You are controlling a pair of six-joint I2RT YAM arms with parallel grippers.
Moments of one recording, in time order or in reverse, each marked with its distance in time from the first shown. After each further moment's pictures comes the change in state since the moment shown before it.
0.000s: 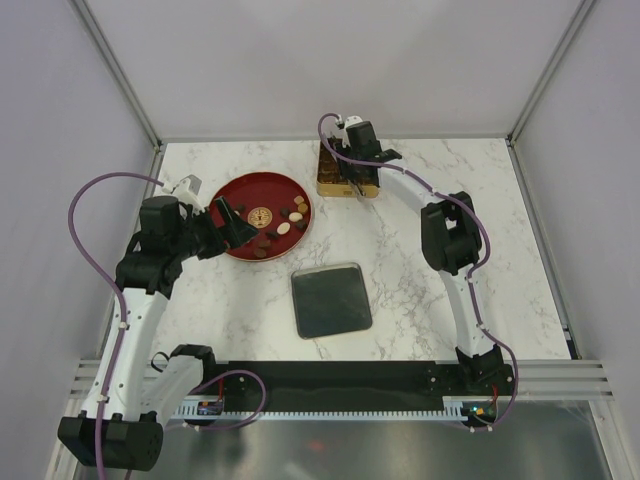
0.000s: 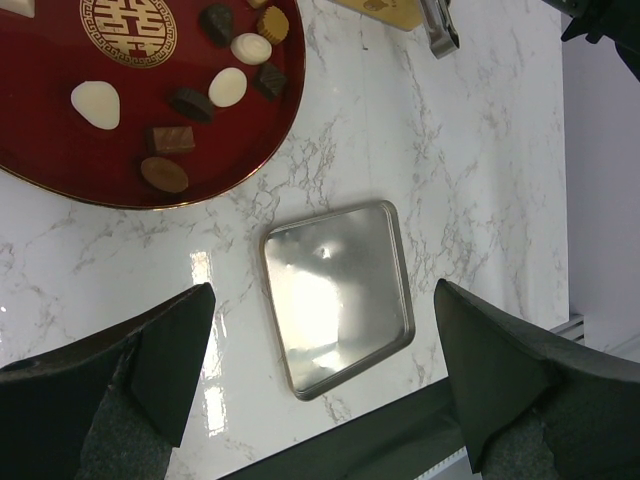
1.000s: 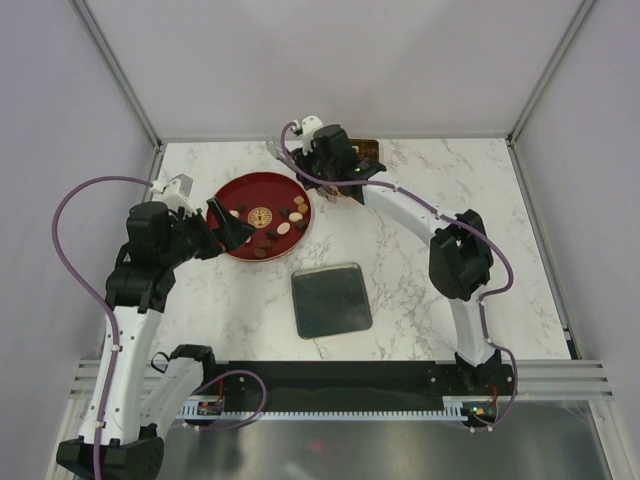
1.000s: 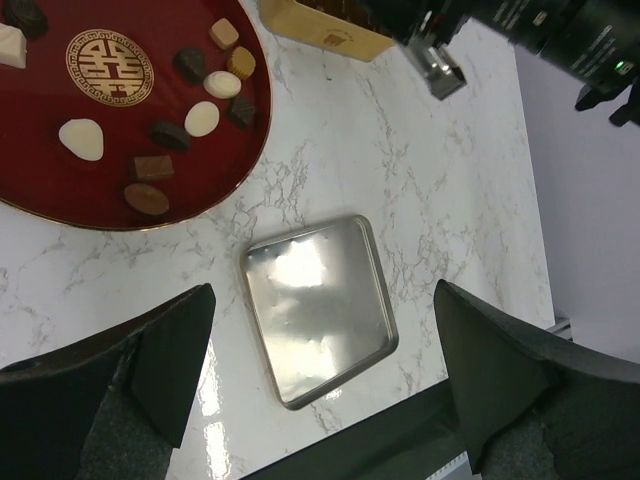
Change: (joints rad) left arm 0.000 -0.084 0.024 -0.002 0.016 -0.005; right arm 0.194 -0.262 -0.126 0.056 -0.066 -0.072
